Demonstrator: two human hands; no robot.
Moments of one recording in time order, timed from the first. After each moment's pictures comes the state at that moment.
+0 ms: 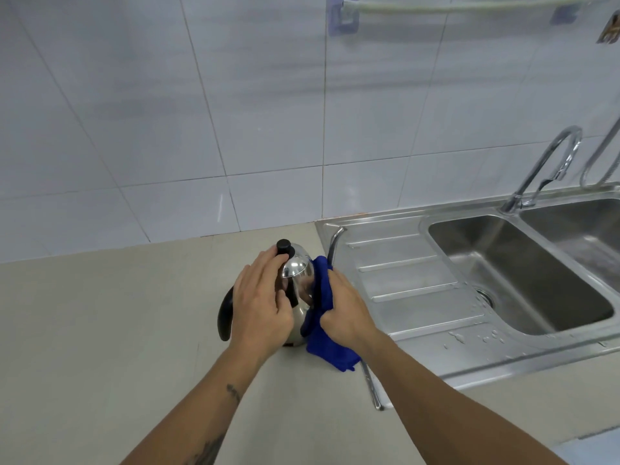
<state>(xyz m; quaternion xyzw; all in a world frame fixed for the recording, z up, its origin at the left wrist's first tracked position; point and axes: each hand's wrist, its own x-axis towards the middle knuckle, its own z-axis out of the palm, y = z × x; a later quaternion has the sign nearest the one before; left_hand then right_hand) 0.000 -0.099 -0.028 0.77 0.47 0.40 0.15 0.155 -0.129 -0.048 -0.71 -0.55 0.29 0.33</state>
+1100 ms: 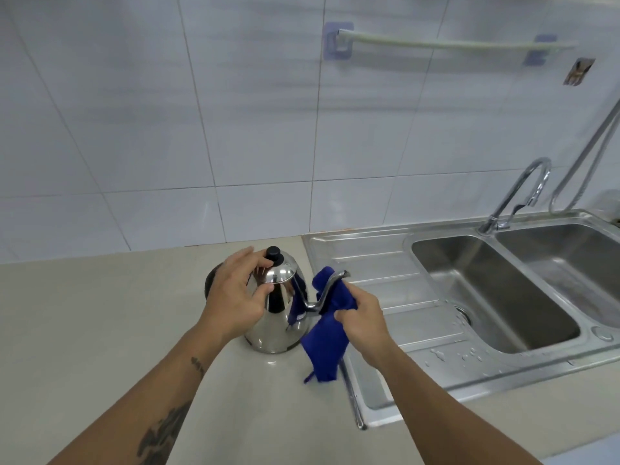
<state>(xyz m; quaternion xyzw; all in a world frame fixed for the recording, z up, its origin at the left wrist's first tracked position) -0.014 -0.061 -0.001 0.77 0.46 0.36 0.26 0.188 -0.149 -0.024 -0.71 -0.38 0.38 0.46</state>
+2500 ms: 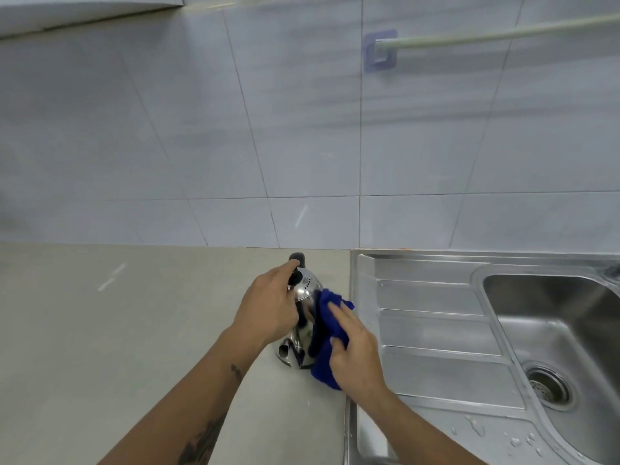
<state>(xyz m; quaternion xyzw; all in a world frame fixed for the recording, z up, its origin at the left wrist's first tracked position) 0.064 -0.085 0.032 0.73 0.64 0.21 0.13 0.216 -0.132 -0.061 -0.57 -0.59 0.34 0.45</state>
